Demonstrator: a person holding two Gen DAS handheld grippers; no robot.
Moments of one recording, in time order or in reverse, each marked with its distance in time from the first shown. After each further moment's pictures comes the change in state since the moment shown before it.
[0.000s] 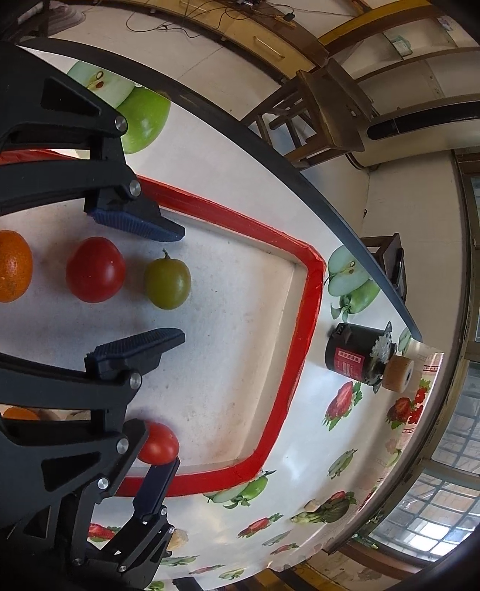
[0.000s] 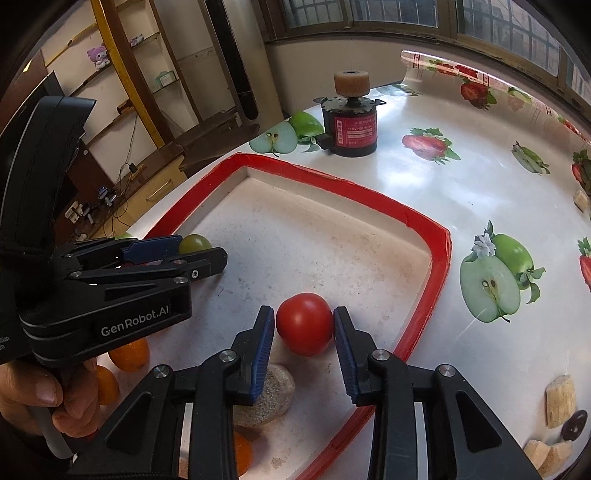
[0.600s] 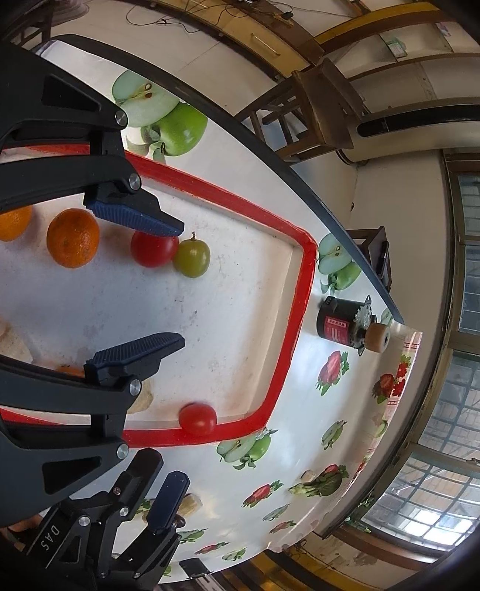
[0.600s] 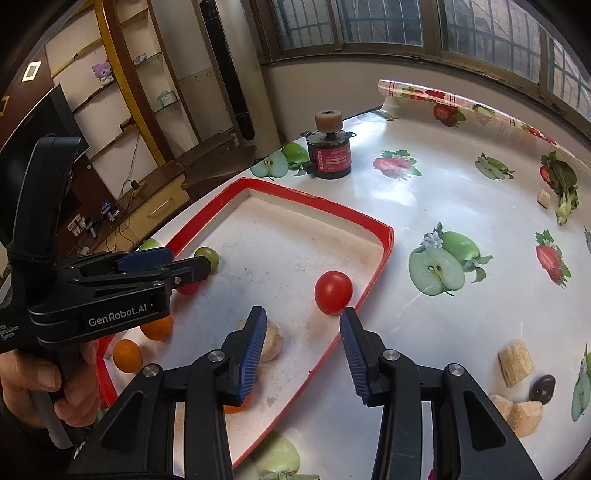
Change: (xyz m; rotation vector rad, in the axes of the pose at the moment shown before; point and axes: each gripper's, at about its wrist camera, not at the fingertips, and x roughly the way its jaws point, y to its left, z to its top) left arm -0.044 -0.018 -0.021 0.006 -0.055 -0.041; right arm -0.069 -0.009 -0.024 0.018 -0.080 -0.017
